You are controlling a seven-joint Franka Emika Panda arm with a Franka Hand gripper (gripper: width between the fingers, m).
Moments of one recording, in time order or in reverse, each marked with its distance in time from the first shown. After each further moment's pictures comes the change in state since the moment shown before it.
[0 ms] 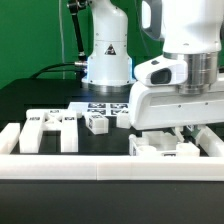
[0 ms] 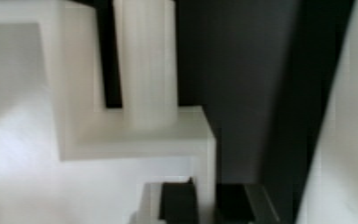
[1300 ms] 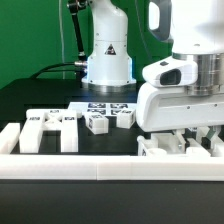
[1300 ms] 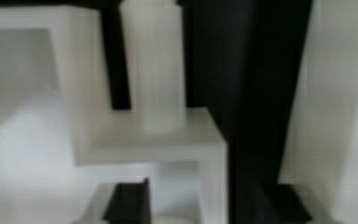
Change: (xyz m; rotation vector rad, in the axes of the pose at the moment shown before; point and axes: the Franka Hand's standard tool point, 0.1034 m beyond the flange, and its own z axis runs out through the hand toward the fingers) arm 0.007 -0.003 0.000 -0.008 0.010 0.005
